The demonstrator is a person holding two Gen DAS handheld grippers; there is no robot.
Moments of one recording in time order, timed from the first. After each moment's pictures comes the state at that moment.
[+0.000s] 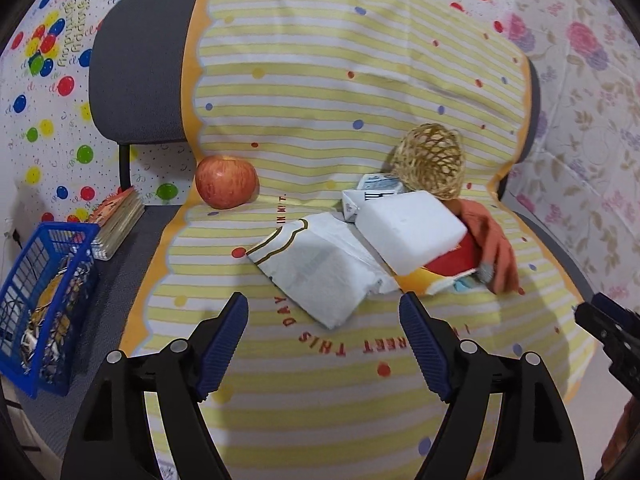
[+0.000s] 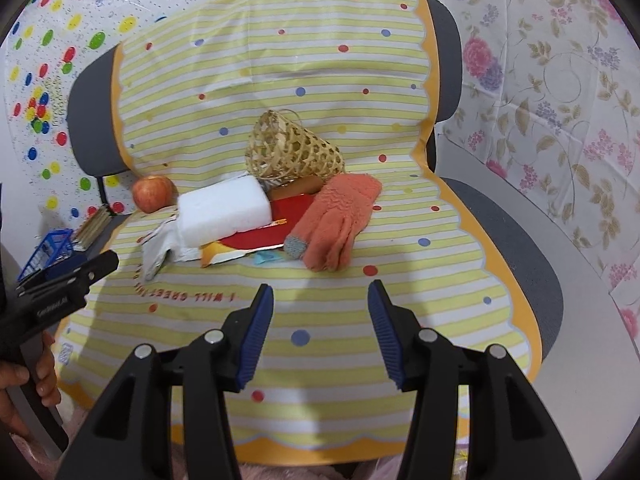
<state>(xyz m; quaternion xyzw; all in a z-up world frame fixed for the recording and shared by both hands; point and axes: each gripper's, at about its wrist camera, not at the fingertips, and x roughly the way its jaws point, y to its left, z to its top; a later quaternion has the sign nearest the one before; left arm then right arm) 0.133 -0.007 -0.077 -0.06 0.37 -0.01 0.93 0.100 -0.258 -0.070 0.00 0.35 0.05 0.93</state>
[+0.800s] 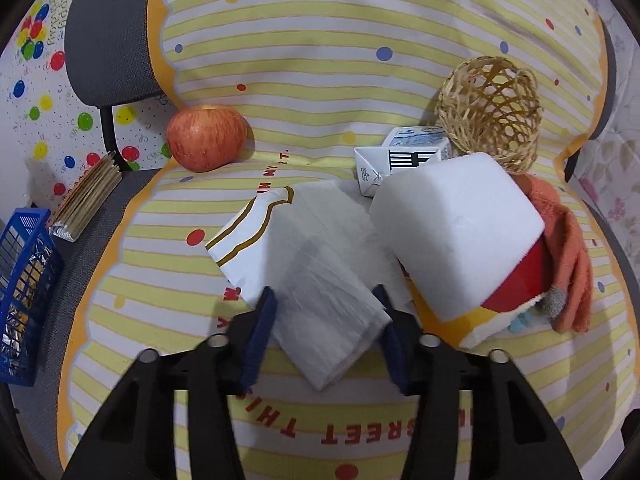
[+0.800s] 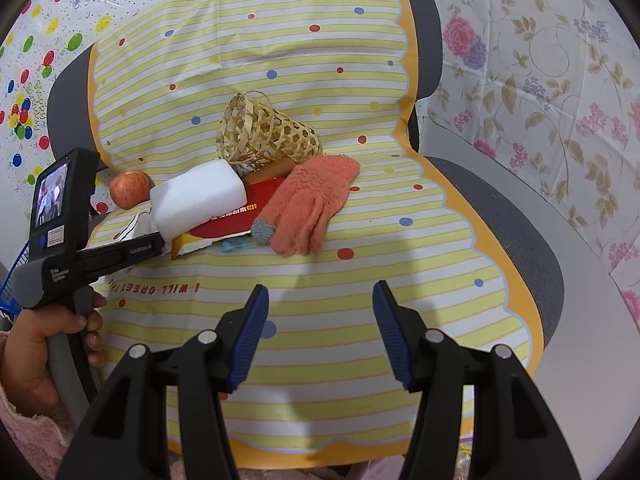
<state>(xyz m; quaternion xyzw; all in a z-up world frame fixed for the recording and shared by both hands) 0.206 -0.043 -0.122 -0.05 0.45 0.07 0.89 0.097 -0.275 -0.086 0.02 0.37 0.03 0.93</state>
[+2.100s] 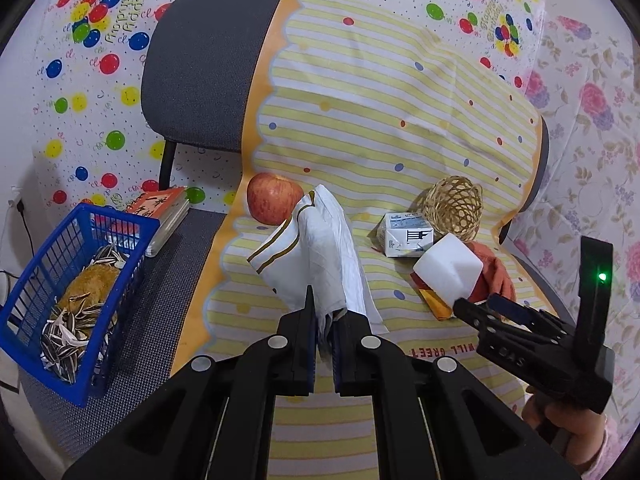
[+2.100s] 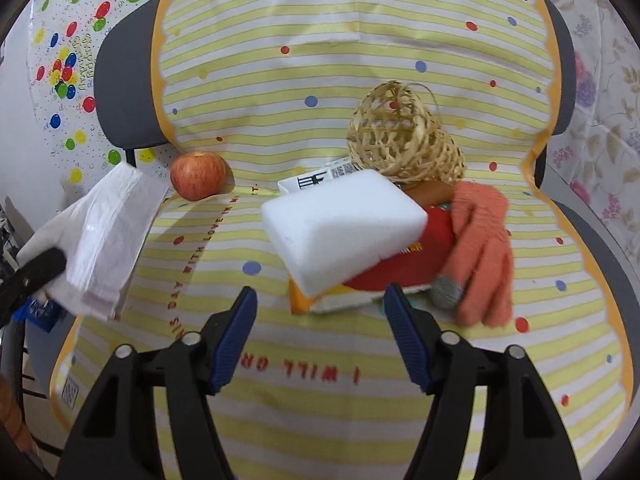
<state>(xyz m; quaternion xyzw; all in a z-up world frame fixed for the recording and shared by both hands) 0.098 0.068 -0.061 -0.12 0.32 -0.01 0.94 0.175 -0.152 -0.107 -0.02 0.37 0.13 0.92</state>
